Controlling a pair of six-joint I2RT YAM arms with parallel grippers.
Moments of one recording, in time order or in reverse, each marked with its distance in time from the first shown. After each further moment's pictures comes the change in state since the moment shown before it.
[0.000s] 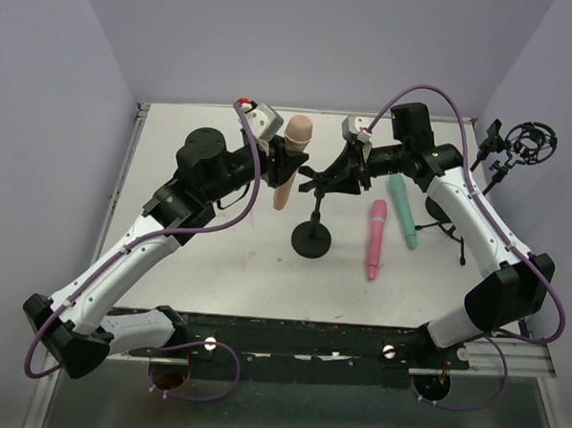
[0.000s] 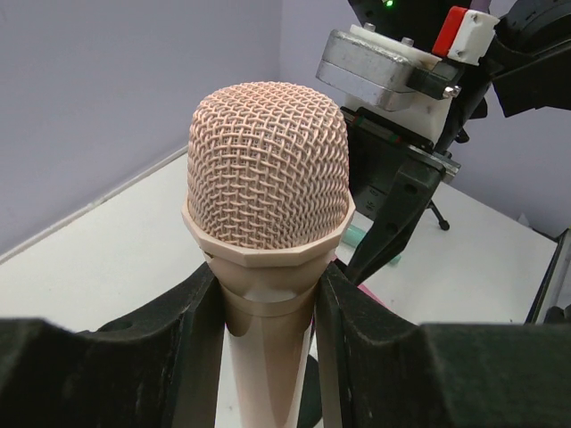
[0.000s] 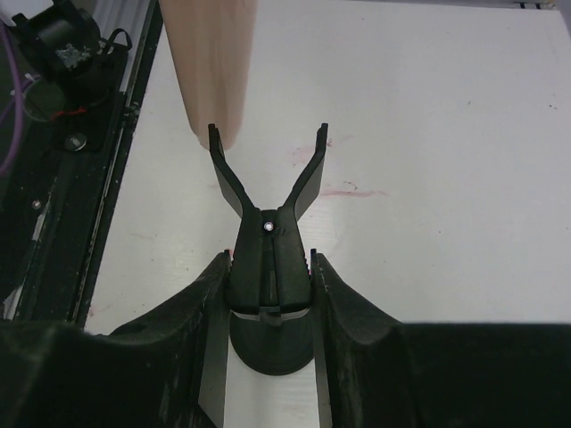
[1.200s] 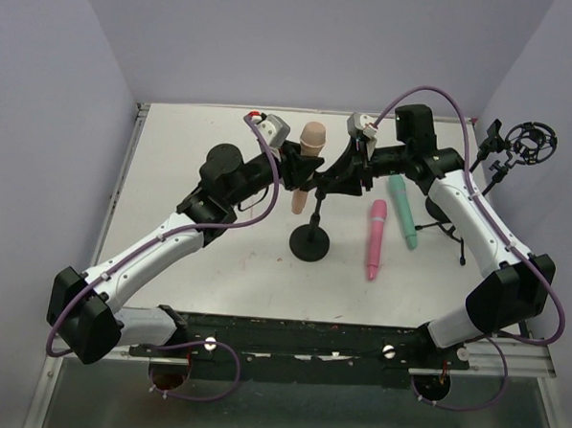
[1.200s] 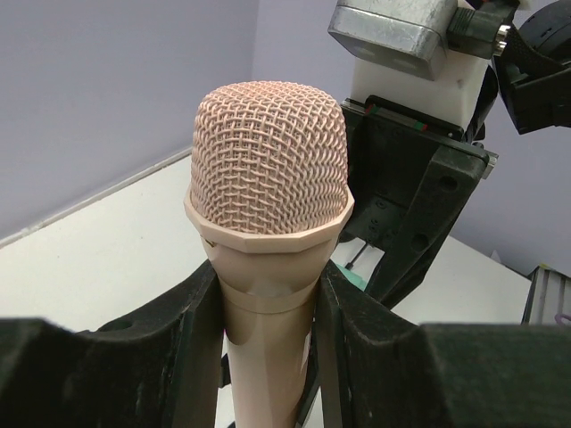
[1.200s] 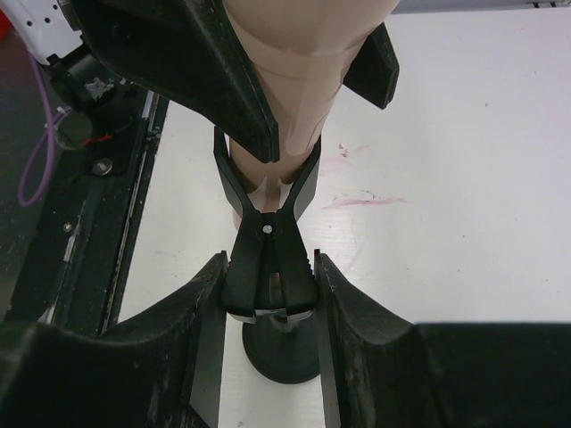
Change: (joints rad) left arm 0.002 0.138 -0.200 0.439 0.053 -0.137; right arm -0.025 -0.013 -0.054 0.091 -0.063 0.124
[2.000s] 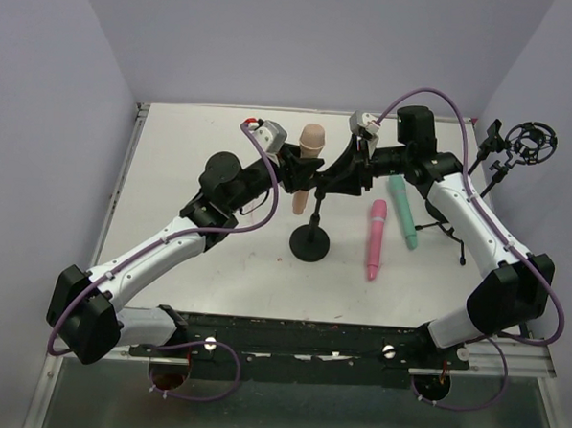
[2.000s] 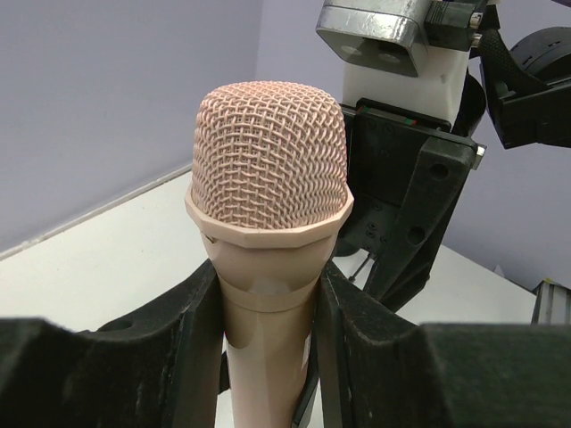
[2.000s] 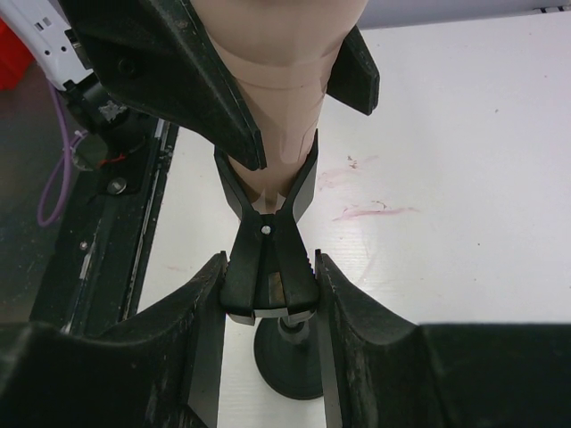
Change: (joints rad) left arm -0.004 -0.010 -0.088 0.140 -0.013 -0.016; right arm -0.006 -0.008 -0.059 0.135 -0.039 0.136
